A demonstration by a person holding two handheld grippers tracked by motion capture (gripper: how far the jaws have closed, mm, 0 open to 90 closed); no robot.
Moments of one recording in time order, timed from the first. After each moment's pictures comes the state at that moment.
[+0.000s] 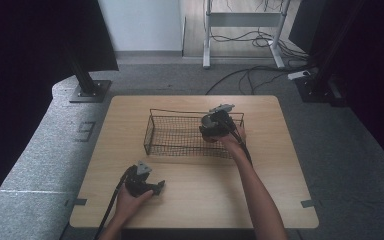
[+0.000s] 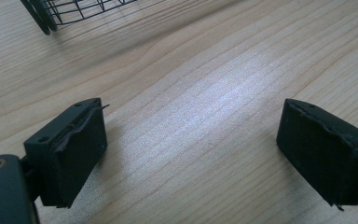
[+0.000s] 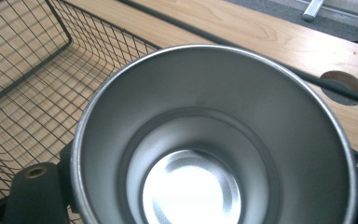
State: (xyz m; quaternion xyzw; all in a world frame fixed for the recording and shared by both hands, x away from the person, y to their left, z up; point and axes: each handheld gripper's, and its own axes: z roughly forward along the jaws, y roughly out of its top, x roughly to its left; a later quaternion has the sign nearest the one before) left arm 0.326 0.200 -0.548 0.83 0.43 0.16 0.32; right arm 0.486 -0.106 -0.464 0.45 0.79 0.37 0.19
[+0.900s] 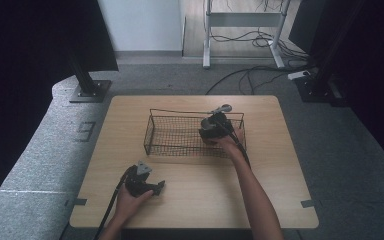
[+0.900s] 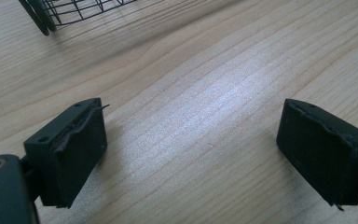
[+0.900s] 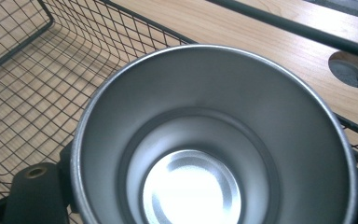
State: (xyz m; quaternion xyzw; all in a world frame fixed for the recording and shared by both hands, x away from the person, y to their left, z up) left arm 0.326 0.200 -0.548 0.83 0.43 0.16 0.32; right arm 0.493 -0.101 -0.481 0.46 0.79 0.35 0.18
